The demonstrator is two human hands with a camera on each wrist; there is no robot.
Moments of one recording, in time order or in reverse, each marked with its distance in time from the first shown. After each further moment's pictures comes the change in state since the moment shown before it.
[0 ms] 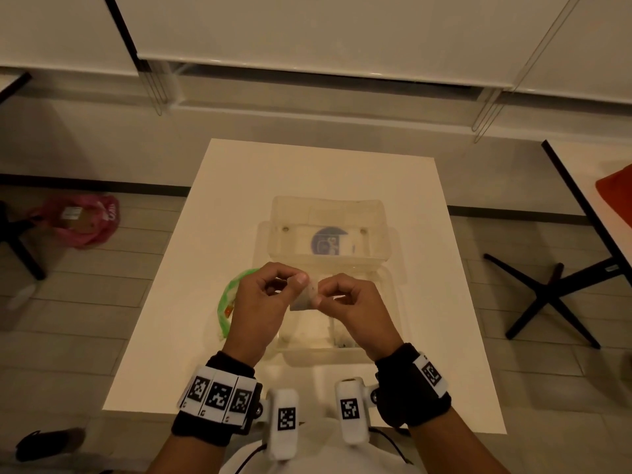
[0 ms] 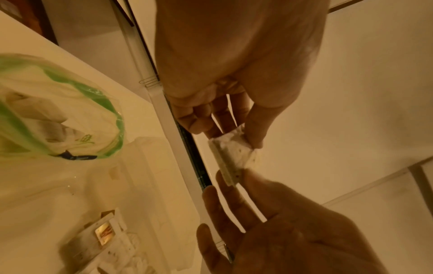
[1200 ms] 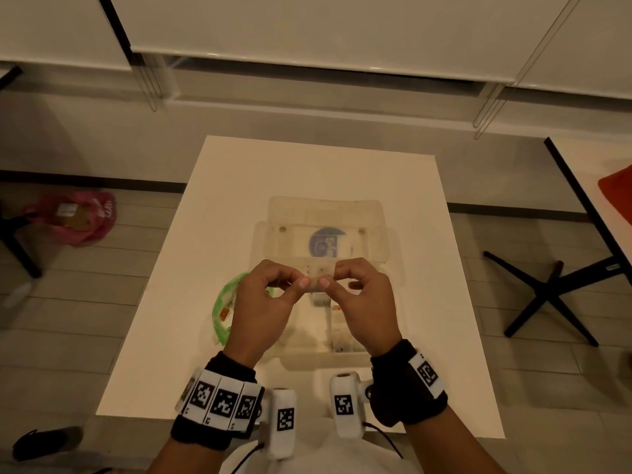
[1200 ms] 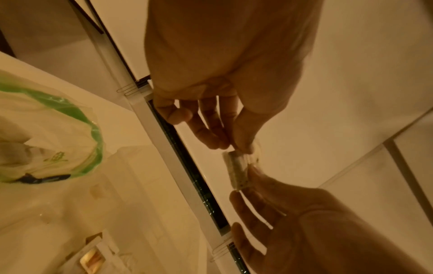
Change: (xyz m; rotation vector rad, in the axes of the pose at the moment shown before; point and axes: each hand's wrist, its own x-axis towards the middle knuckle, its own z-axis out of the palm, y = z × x) left_hand 0.010 0.007 0.011 0.193 0.050 0.036; right_hand 0.014 -0.012 -0.006 -0.199 0.250 -0.102
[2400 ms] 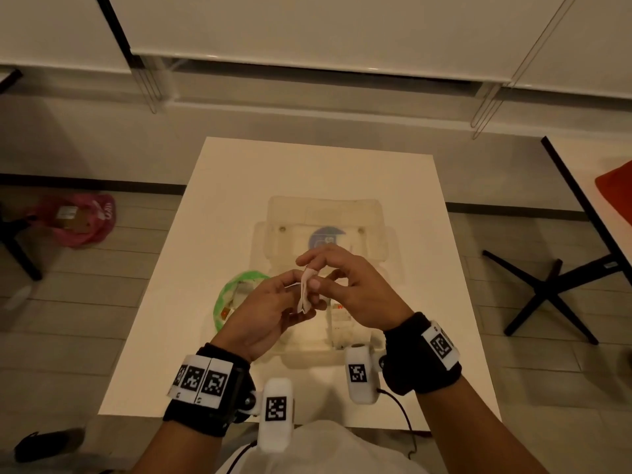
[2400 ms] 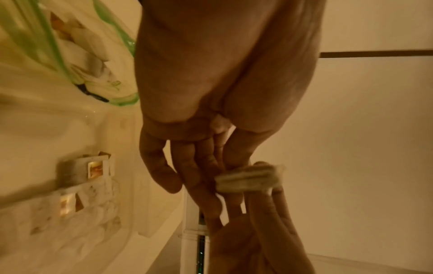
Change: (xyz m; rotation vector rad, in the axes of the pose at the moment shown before) left_hand 0.004 0.003 -0.007 -0.488 -0.470 -0.452; right_hand 0.021 -0.029 -0.013 -0.083 -0.516 -0.167
